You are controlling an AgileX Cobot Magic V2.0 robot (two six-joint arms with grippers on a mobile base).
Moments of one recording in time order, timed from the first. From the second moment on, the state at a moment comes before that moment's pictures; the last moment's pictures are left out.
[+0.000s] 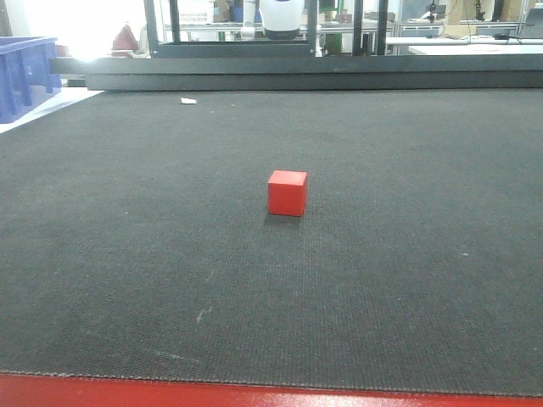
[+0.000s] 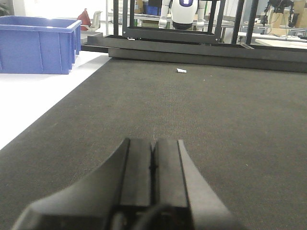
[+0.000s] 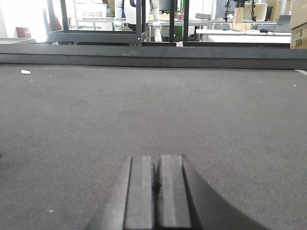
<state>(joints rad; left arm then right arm) -0.07 -0.01 0.03 0.00 0.01 -0.04 -0.03 -0.01 0.03 0.08 0.03 -0.02</state>
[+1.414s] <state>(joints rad) -0.07 -0.01 0.03 0.00 0.01 -0.04 -0.03 0.28 -0.35 0.08 0.16 -0.02</state>
